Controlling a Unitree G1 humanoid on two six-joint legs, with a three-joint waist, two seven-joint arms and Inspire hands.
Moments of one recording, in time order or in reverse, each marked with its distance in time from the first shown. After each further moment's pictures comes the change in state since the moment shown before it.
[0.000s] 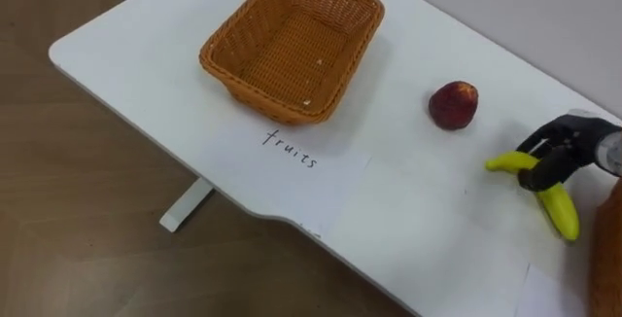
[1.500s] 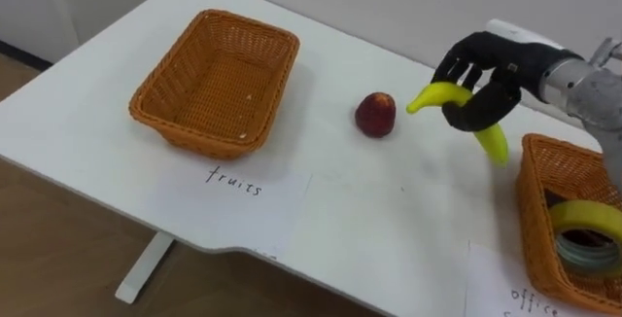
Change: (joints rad) left arm 0.118 -0.051 0.084 -0.083 -0.038 -0.014 0.022; right arm 0.144 0.000 -0.137 -0.829 -0.078 -0.003 0.107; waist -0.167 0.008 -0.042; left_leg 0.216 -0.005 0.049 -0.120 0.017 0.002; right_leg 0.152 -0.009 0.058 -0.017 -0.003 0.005
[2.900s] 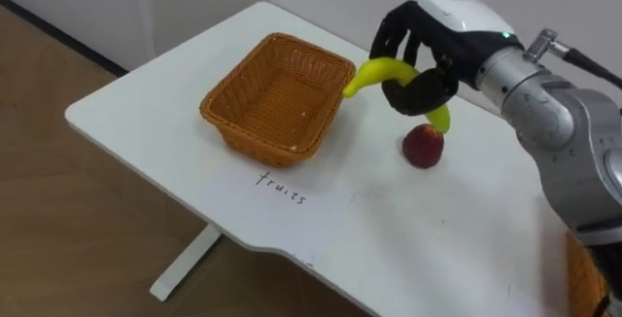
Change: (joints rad) left arm 0.095 -0.029 -0.019 0.006 0.051 -0.022 -0.026; right arm 0.040 0.178 0.053 -0.194 -0.239 -0.080 -0.130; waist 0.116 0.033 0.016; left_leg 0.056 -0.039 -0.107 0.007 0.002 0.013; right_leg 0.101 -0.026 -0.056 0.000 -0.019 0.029
